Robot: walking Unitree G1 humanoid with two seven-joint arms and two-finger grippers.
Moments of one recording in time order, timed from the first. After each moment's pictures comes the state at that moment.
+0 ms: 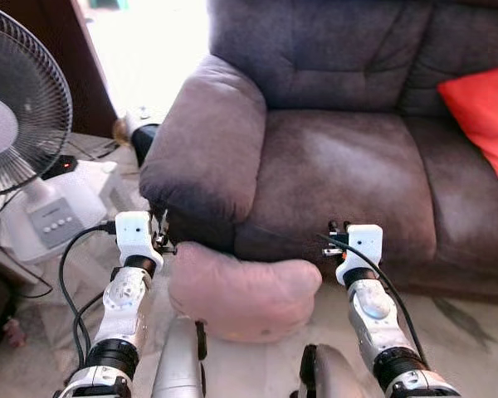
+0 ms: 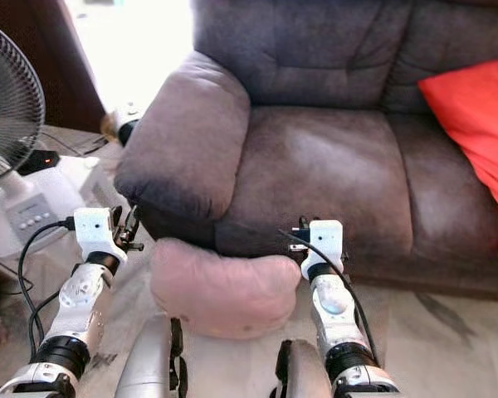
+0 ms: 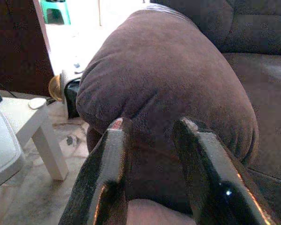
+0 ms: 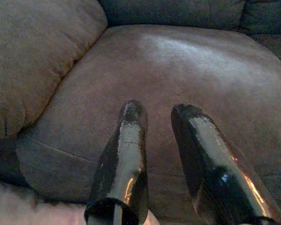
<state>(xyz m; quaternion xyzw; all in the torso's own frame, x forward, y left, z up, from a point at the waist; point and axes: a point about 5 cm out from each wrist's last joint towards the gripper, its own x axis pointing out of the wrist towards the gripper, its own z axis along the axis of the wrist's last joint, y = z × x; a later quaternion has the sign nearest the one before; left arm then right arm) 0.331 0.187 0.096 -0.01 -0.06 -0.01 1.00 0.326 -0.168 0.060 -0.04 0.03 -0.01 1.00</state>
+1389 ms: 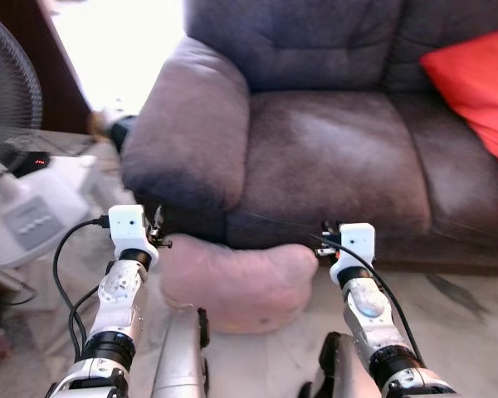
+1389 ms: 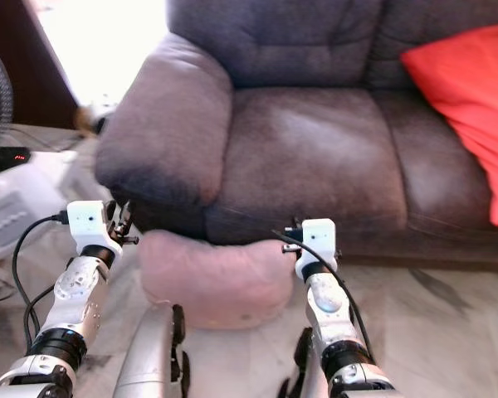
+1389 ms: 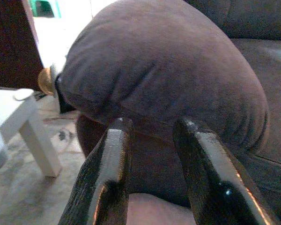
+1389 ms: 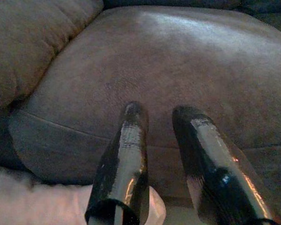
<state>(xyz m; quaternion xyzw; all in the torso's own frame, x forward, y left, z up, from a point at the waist) 0.338 0.194 0.104 -0.01 -0.06 0.00 1.00 0.328 -0.160 0.061 -0.04 0.03 0.01 1.00</state>
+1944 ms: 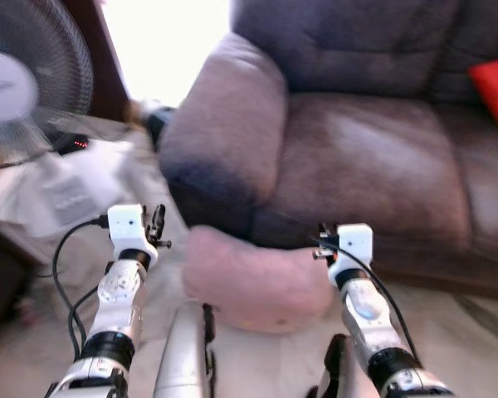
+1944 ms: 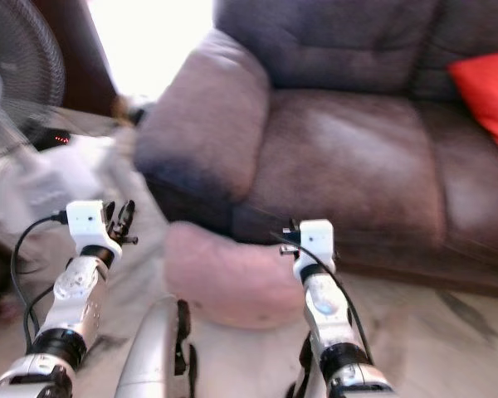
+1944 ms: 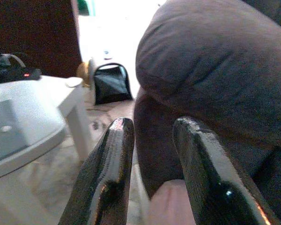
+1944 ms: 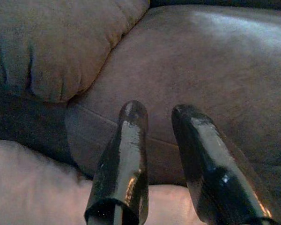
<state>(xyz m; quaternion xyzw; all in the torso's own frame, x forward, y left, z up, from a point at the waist) 0.338 0.195 0.104 -0.01 -0.06 0.01 1.00 0.326 -0.156 0.059 -0.03 0.03 0.02 1.00</state>
